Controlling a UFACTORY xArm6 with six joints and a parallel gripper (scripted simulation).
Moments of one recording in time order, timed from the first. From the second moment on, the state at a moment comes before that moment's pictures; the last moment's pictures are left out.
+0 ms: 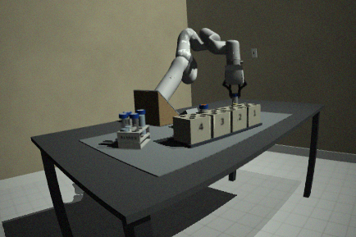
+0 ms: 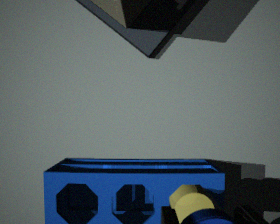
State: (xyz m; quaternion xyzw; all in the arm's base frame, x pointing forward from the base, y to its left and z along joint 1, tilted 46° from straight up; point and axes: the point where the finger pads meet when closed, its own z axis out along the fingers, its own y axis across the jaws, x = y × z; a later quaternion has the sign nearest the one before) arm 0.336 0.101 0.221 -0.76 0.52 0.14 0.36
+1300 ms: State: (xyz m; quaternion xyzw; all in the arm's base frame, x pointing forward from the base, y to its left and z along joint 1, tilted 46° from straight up) arm 0.337 0.106 0.216 -0.76 0.52 0.14 0.36
